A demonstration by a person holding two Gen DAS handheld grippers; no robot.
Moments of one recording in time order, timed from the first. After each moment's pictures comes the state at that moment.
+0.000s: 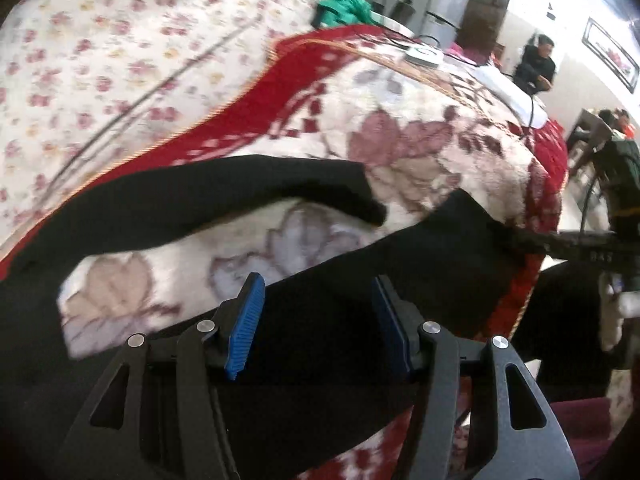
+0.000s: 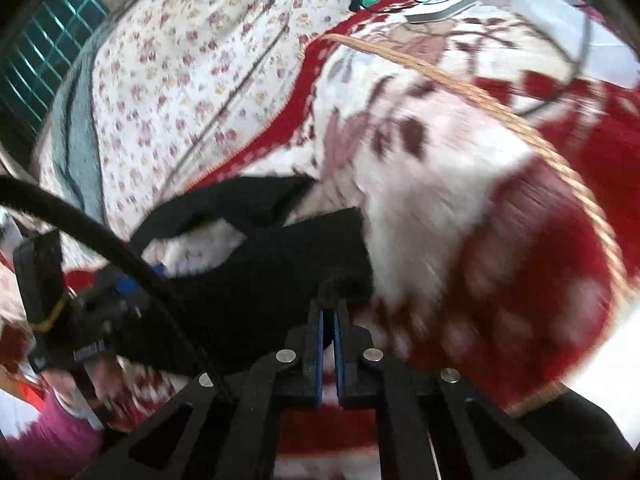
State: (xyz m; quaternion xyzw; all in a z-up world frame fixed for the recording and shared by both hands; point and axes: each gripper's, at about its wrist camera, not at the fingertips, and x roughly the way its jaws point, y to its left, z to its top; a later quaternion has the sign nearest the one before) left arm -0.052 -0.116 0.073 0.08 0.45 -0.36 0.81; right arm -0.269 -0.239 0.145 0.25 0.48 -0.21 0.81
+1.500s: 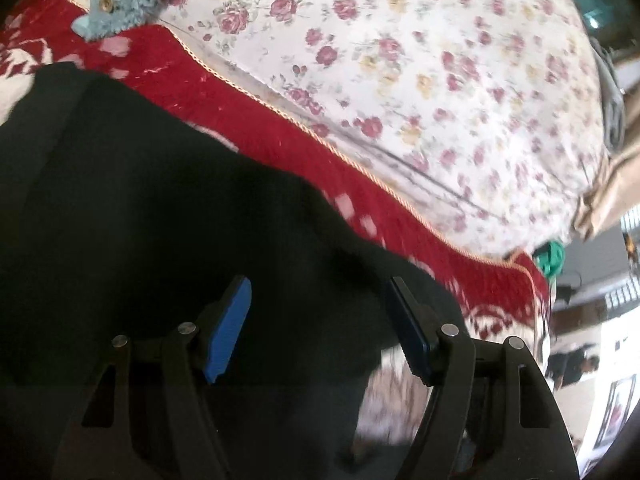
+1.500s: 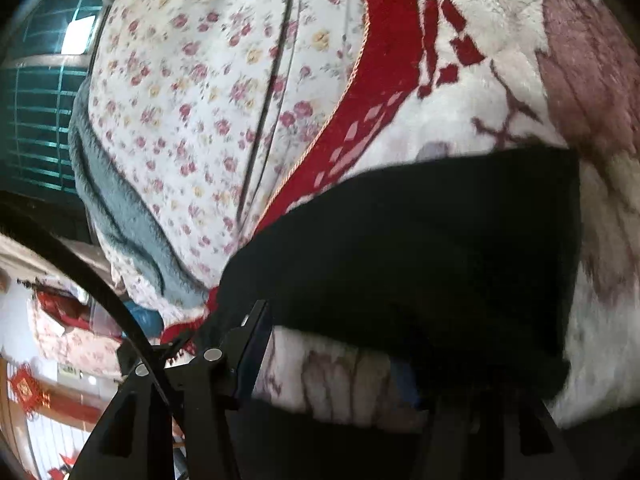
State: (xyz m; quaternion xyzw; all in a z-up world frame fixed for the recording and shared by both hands) left arm 0.104 0.162 0.021 -0.34 0.53 -0.05 0.78; right arm -0.072 -0.245 0.050 0.49 0.40 -0.08 0.77
